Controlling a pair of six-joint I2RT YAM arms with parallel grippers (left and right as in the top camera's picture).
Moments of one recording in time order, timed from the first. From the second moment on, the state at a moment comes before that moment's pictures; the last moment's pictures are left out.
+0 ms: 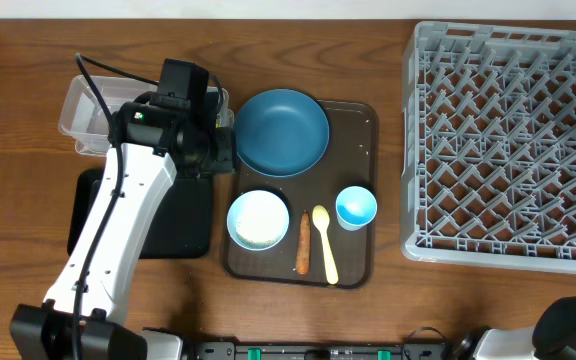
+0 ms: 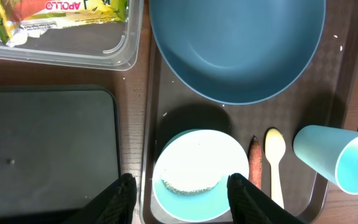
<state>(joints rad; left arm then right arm) -0.20 1.53 1.41 -1.13 0.15 -0.25 -0.59 1.61 1.69 -1.24 -0.14 0.11</state>
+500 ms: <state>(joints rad) -0.20 1.53 1.41 -1.13 0.15 -0.25 -0.65 1.82 1.69 -1.24 0.03 0.15</state>
